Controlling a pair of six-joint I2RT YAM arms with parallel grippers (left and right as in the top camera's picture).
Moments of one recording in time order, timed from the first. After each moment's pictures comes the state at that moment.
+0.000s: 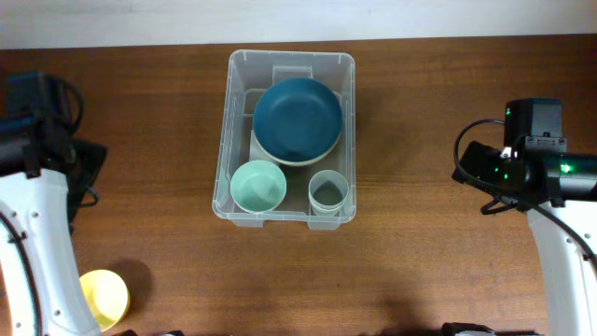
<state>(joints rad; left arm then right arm) 0.29 1.52 1.74 -1.61 -0.33 -1.04 -0.10 1.30 1.35 -1.23 0.18 0.42</state>
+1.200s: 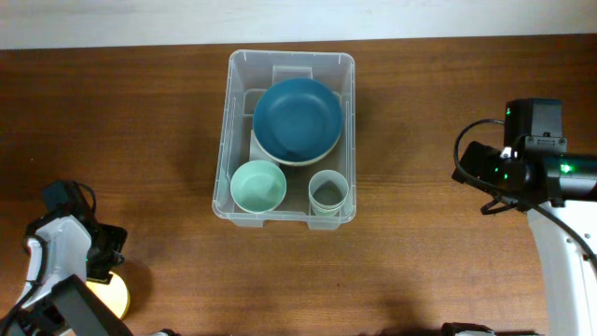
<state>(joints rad) 0.56 1.54 0.86 -0.82 -0.19 -0.81 -0.10 1.30 1.35 -1.23 0.18 0.42</state>
